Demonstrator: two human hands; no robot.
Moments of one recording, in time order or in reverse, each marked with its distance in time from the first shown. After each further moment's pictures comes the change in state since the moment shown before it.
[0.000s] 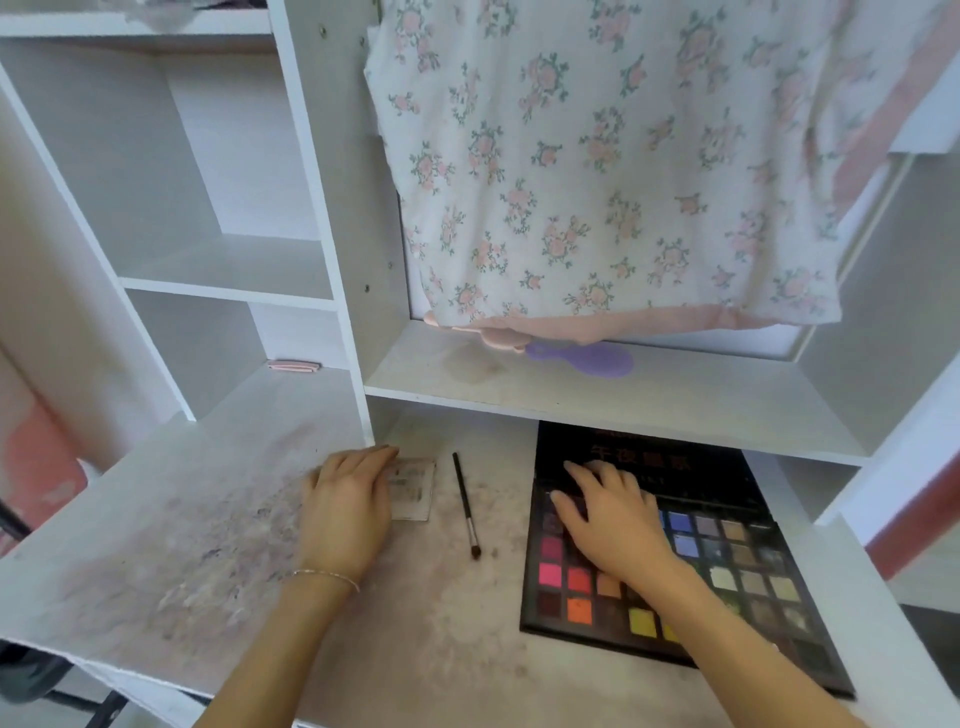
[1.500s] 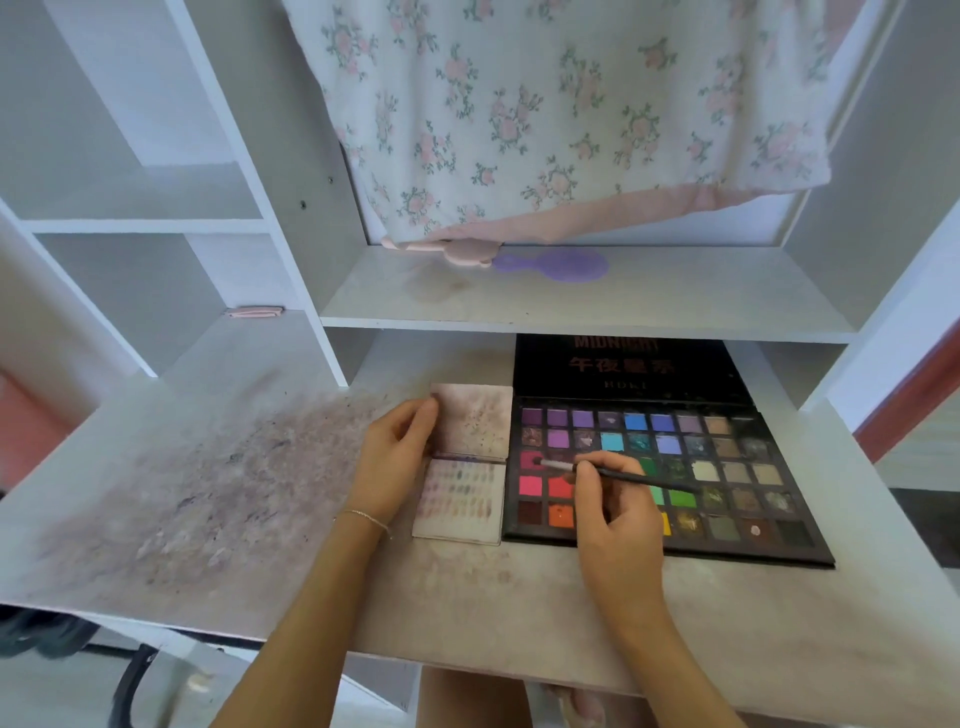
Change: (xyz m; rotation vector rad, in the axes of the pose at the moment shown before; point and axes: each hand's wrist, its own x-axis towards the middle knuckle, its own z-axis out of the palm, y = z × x) left_hand -0.021 0.041 0.036 -0.865 -0.277 -0.266; right_hand -0.104 -0.040 0.004 1.194 0.450 0.186
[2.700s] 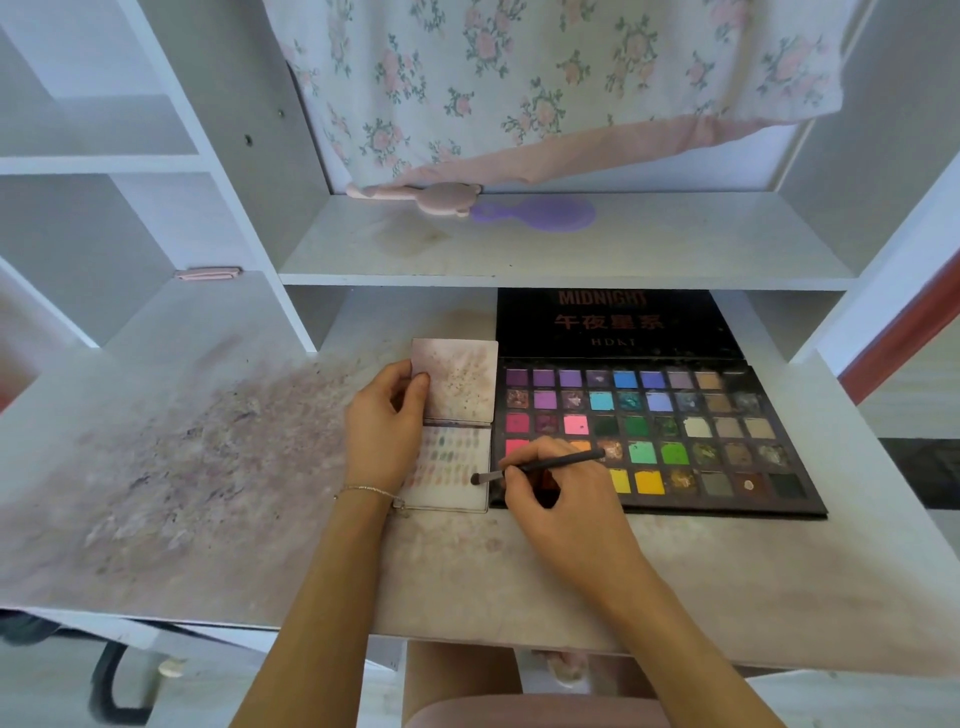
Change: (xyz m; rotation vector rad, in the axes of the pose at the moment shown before) left_hand 0.006 -0.015 0.015 0.233 0.120 0.140; right_hand 0.003 -0.002 0.006 -0.441 -0.374 -0.050
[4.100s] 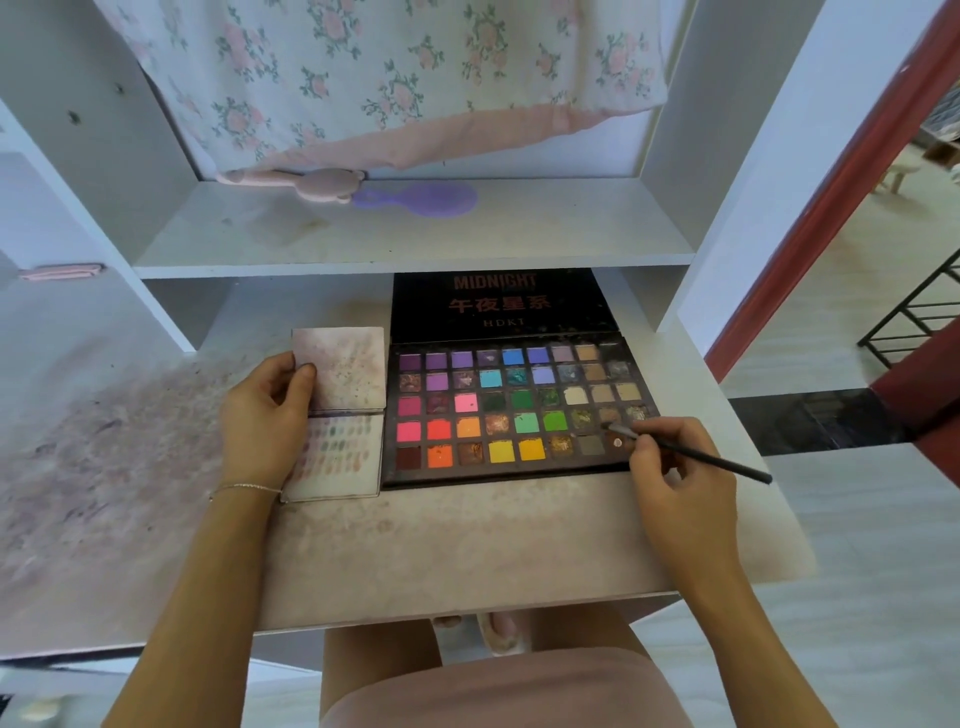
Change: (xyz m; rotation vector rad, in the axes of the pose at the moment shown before) left_hand -0.001 0.004 0.000 0.083 0.006 0.025; right_hand -0.054 0.059 -0.106 0.110 0.540 0.141
